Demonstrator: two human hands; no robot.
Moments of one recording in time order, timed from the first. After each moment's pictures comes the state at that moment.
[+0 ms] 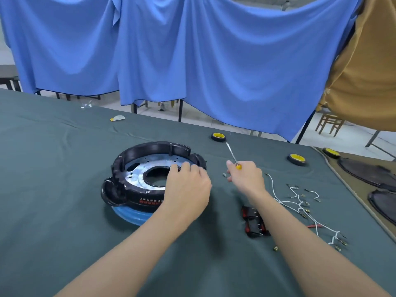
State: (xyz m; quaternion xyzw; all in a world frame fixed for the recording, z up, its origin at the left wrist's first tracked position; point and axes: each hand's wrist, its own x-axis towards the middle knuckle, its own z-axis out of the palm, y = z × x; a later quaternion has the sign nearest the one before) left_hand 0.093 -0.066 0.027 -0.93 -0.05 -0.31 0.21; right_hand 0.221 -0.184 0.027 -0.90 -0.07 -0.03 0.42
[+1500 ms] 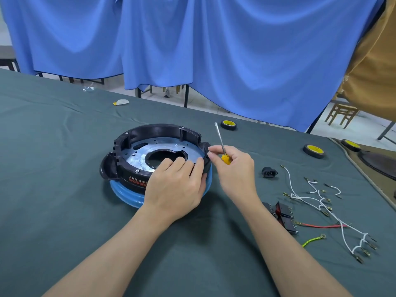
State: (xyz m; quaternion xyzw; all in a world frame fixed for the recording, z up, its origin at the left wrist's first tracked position) left_hand 0.094 -0.019 -0.008 -0.84 0.00 -0.51 0.20; right_hand 0.181 -0.137 0.016 -0.78 -0.26 -0.13 0.55
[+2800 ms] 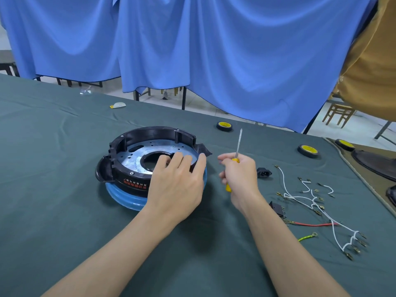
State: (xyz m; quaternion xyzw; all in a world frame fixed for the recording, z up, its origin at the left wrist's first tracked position) left_hand 0.090 -0.037 0.005 -0.89 -0.06 -0.42 0.16; right_hand 0.185 -0.149 0.022 -0.74 -0.02 0.03 0.67
